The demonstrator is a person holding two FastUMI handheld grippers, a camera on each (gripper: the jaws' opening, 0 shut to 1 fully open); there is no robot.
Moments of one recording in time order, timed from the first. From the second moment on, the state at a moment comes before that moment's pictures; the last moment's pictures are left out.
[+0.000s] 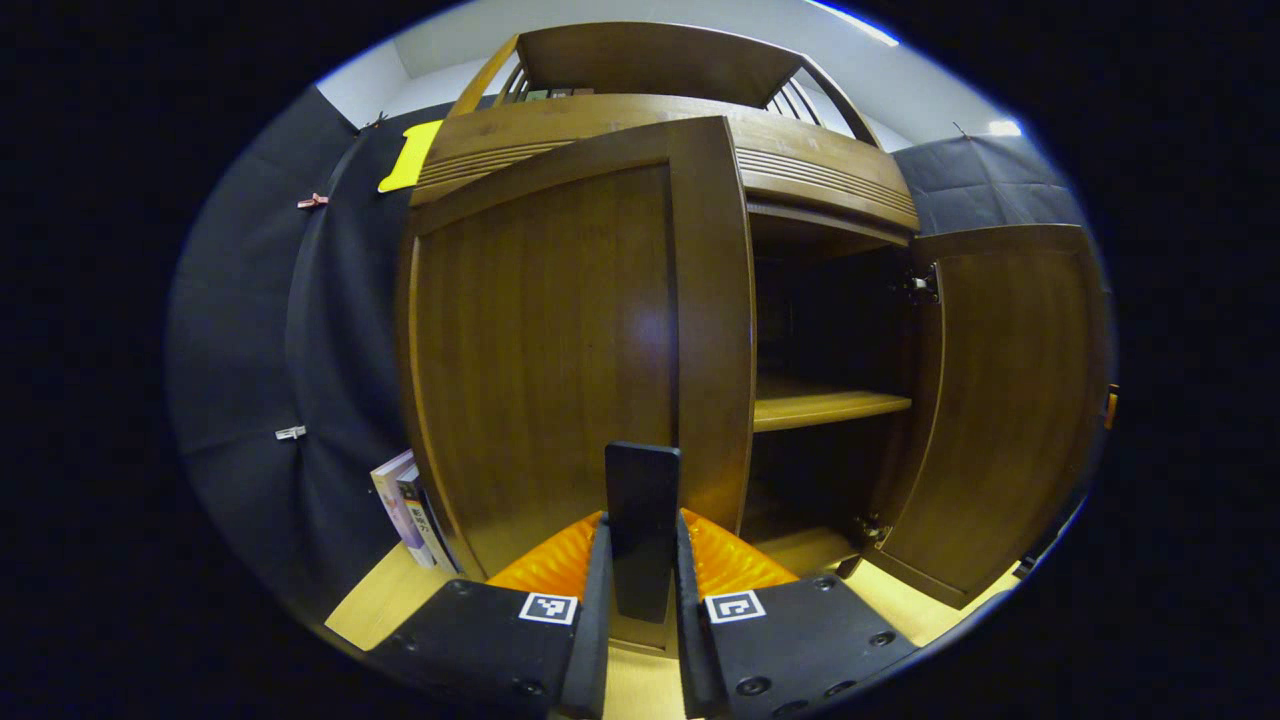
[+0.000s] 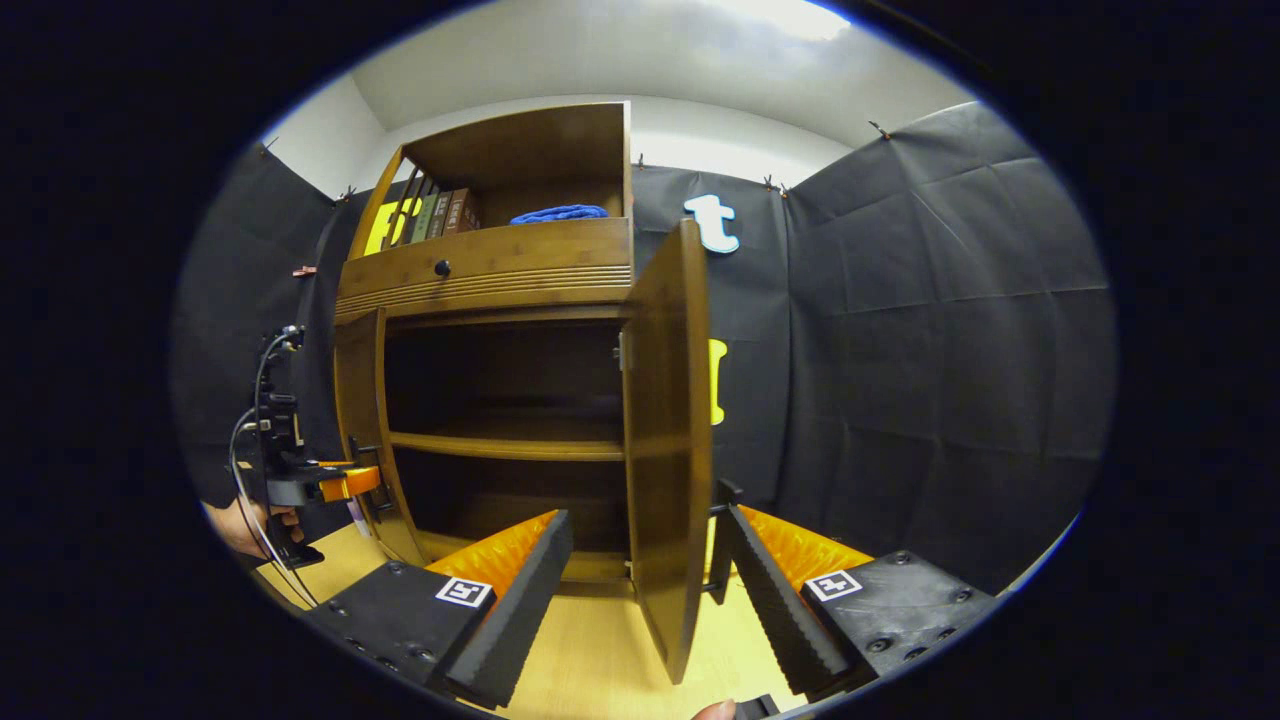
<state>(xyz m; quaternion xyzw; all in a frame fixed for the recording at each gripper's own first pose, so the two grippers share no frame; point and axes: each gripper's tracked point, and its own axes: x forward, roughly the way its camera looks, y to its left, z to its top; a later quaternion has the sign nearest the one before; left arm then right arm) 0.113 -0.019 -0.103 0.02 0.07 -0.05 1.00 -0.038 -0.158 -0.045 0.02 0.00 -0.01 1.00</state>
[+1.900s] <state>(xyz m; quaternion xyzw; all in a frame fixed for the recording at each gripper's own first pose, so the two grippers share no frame) 0.020 0.170 -0.096 0.02 0.06 -0.01 1.00 -0.025 -0.008 -0.046 -0.01 0.00 0.11 0.99</state>
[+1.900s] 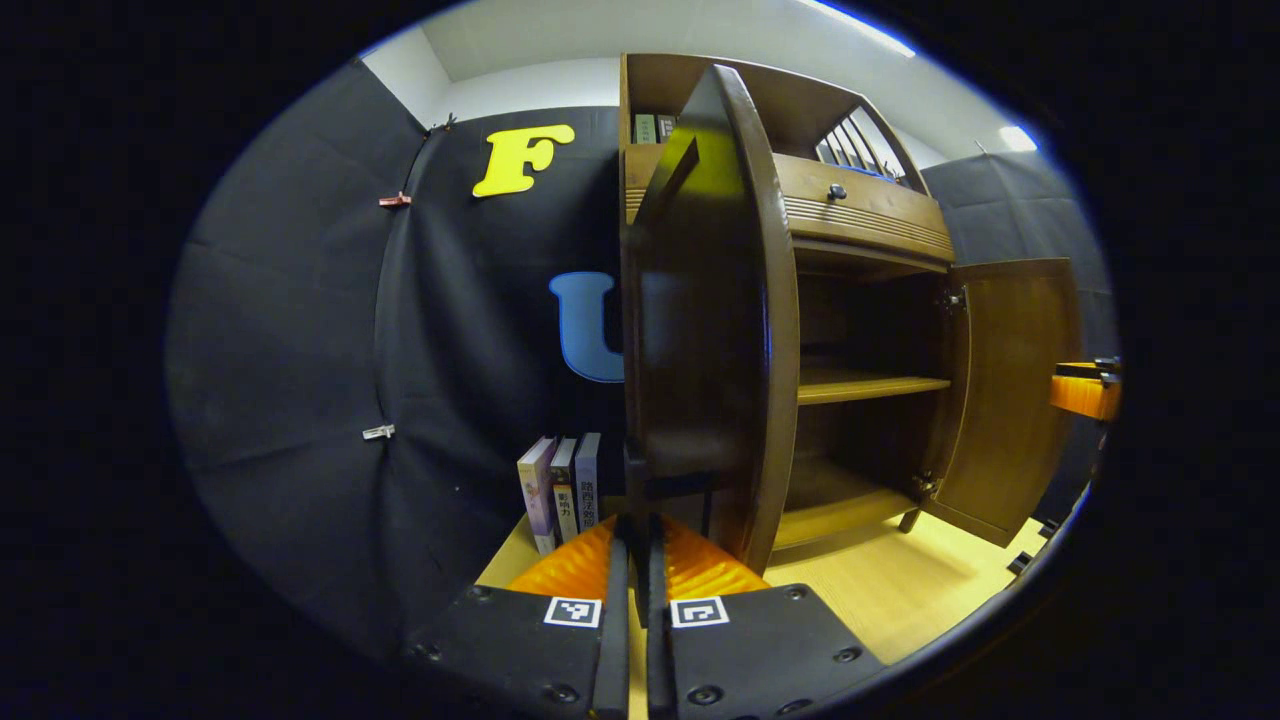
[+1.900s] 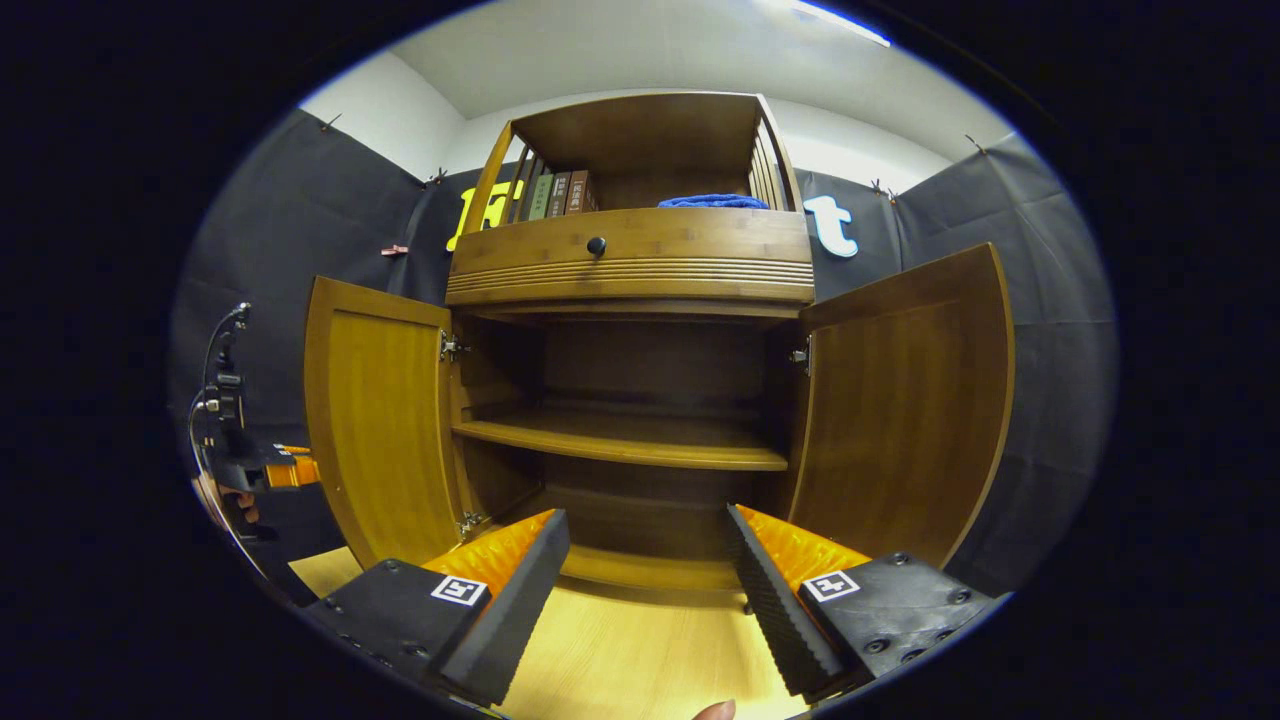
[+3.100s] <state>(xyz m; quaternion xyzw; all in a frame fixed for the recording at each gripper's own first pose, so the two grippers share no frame) -0.049 0.184 -0.064 0.02 0.02 0.01 1.00 -0.021 0.008 -0.042 0.01 -0.01 0.12 0.99</state>
